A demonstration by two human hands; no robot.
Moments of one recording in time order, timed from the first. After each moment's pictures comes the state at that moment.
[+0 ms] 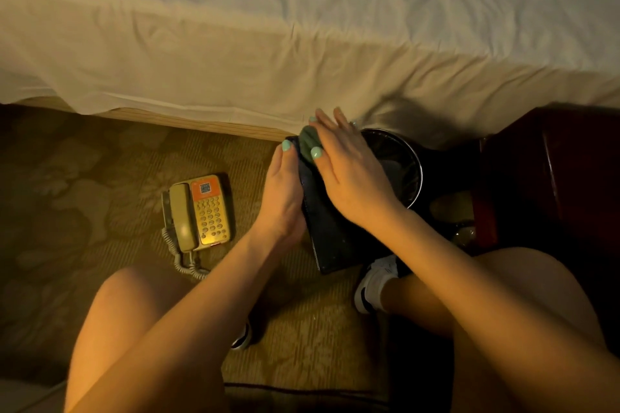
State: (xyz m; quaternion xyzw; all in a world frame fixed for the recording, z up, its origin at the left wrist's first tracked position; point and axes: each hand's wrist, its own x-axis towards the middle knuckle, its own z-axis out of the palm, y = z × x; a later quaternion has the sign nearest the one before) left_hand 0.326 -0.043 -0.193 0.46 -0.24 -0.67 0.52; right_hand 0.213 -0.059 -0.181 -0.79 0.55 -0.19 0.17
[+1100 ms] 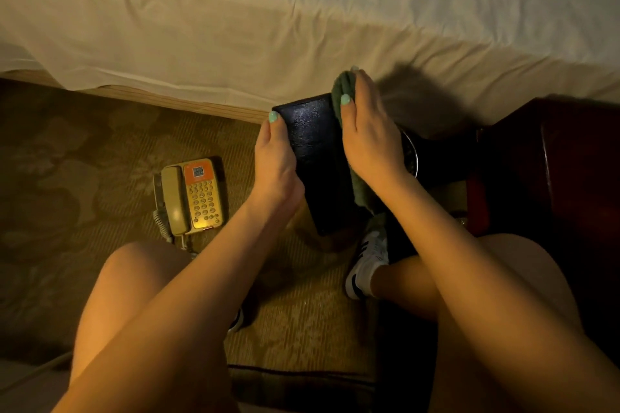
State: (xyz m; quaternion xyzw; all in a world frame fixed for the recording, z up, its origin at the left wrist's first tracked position) left_hand 0.326 -0.065 -0.206 0.47 -0.16 -0.64 0.59; right_hand 0.198 -0.088 -0.186 -0.70 0.64 -0.28 0.15
